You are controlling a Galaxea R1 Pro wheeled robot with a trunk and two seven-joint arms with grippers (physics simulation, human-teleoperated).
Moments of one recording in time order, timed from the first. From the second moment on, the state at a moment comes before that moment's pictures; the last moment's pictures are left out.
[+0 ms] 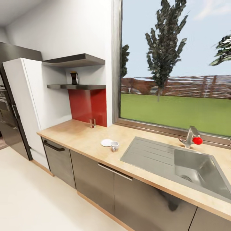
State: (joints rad) left arm -0.01 -0.03 0.00 -0.17 0.16 -0.30 0.02; right arm 0.00 -0.05 0.05 -0.17 -0.22 -0.19 -0.01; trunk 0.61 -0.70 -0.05
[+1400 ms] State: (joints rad) left arm -0.01 -0.03 0.00 -0.17 0.16 -0.30 0.02; right arm 0.00 -0.07 0.05 -0.17 -0.21 -0.20 -0.01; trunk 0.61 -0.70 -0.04
